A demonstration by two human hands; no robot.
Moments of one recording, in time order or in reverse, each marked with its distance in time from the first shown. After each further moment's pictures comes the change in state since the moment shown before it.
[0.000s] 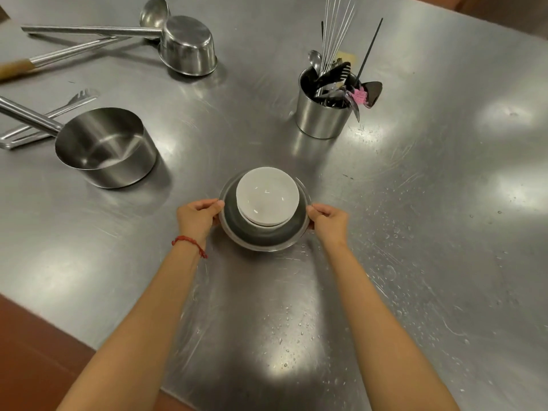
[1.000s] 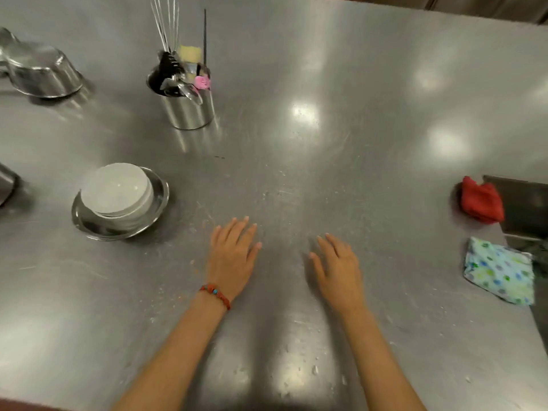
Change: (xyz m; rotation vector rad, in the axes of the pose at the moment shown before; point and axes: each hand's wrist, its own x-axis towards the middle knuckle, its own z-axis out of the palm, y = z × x) left_hand -0.234 -0.072 0.192 1.048 -0.386 1.130; right_hand -0.096 0.125 -0.288 -0.800 0.221 -0.412
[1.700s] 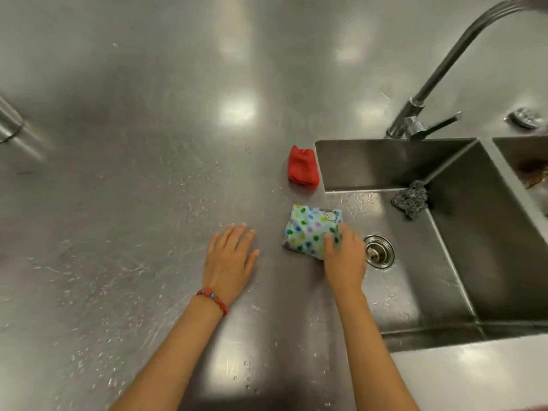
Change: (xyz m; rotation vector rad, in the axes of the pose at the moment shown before) left_hand 0.033 0.317 0.121 0.000 -0.209 0.190; right_hand -0.033 0.307 -0.162 0.103 0.227 0.592
